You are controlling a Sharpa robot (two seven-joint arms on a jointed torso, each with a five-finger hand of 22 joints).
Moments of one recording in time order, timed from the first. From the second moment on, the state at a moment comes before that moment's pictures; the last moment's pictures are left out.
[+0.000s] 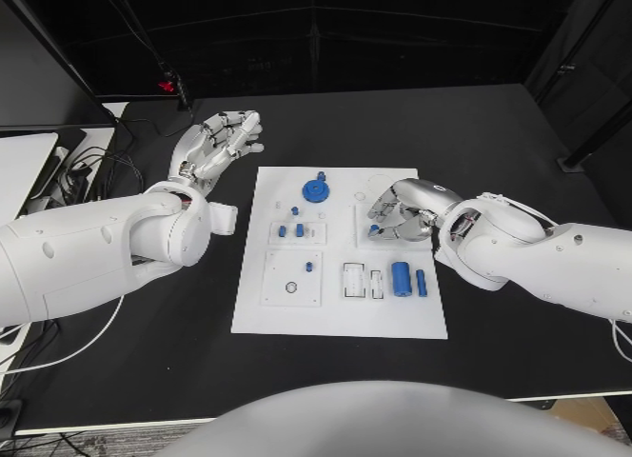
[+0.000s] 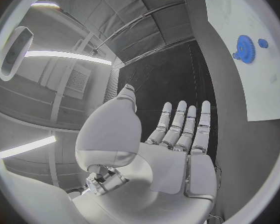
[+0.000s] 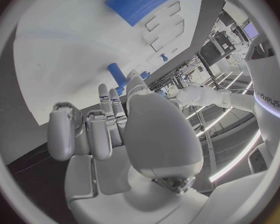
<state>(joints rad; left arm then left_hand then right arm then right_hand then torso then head) 1.28 -0.77 -0.24 1.44 0.02 -0.46 0.68 1.17 -0.05 -0.06 0.30 0.19 0.35 0.15 0.64 0.11 0.46 0.26 0.53 0.10 0.18 0.25 0.74 0.23 0.08 0.47 0.29 0.08 0.70 1.12 -0.91 -0.09 1.64 -1.44 -0.40 -0.20 1.47 -0.12 0.04 0.28 0.05 0.99 0.16 0.07 0.07 1.13 0.10 0.09 0.06 1.47 0.02 1.48 1.31 0.05 1.46 0.13 1.38 1.31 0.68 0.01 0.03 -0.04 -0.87</state>
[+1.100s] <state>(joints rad) 1.28 -0.77 -0.24 1.44 0.02 -0.46 0.68 1.18 -0.04 -0.06 0.29 0.20 0.34 0.15 0.65 0.10 0.45 0.25 0.54 0.10 0.17 0.25 0.75 0.22 0.08 0.47 0.29 0.08 0.70 1.12 -0.88 -0.09 1.63 -1.47 -0.36 -0.24 1.62 -0.01 0.13 0.27 0.04 1.13 0.12 0.12 0.09 1.24 0.06 0.10 0.06 1.47 0.00 1.48 1.31 0.05 1.47 0.10 1.38 1.31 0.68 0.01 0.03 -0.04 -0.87</state>
